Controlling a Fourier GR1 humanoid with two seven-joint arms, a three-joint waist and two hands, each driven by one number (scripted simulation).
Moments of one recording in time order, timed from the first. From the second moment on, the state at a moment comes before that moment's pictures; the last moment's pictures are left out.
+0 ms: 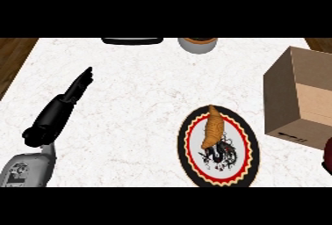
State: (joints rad) left arm -0.20 0.23 0.04 -1.55 -0.15 -0.24 -0.08; right arm 0.11 -0.72 -0.22 -2.02 0.22 0.18 -0.29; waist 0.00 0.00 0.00
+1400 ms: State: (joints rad) left arm -0.26 0.21 0.03 -1.54 -0.16 -0.27 -0.07; right arm -0.55 -1.00 0.06 -0.77 0.67 0.38 -0.77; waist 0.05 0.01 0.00
